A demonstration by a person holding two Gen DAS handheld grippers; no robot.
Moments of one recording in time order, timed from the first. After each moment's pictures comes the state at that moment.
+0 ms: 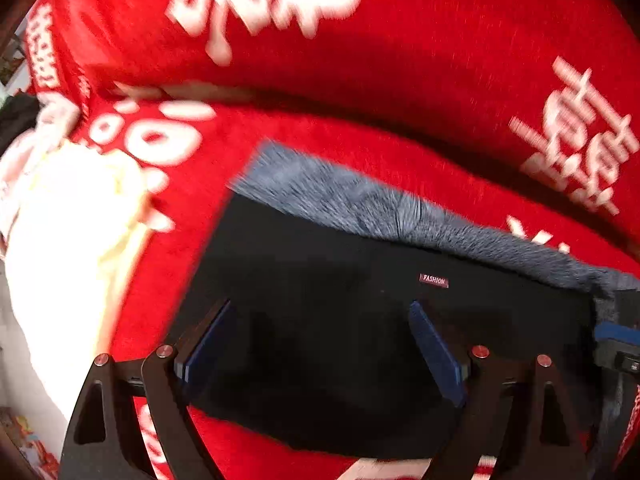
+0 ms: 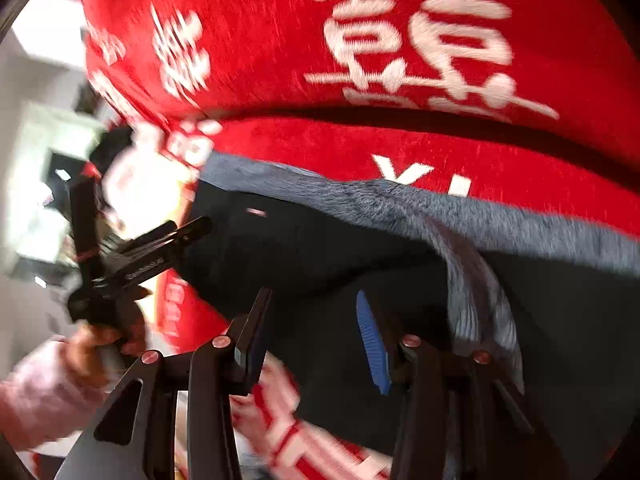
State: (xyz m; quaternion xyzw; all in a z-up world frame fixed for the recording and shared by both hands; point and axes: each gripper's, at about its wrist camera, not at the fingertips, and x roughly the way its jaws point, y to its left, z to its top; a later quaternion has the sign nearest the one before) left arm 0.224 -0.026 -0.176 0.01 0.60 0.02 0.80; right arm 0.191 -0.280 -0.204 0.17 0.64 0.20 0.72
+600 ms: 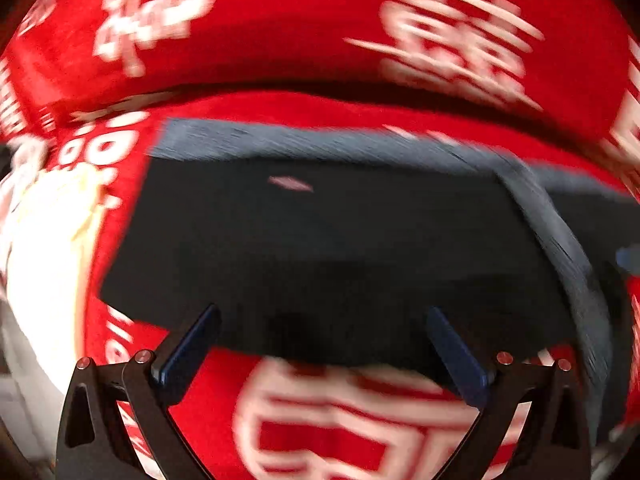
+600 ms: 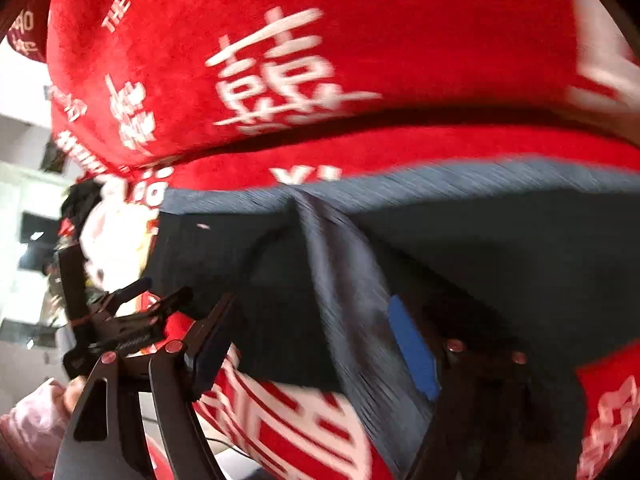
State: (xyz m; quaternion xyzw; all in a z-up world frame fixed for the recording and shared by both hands) left arm 0.142 -0.126 -0.148 0.09 0.63 -0.07 0.77; right arm 0.105 -0.384 -0.165 0.24 0.61 0.08 0.75
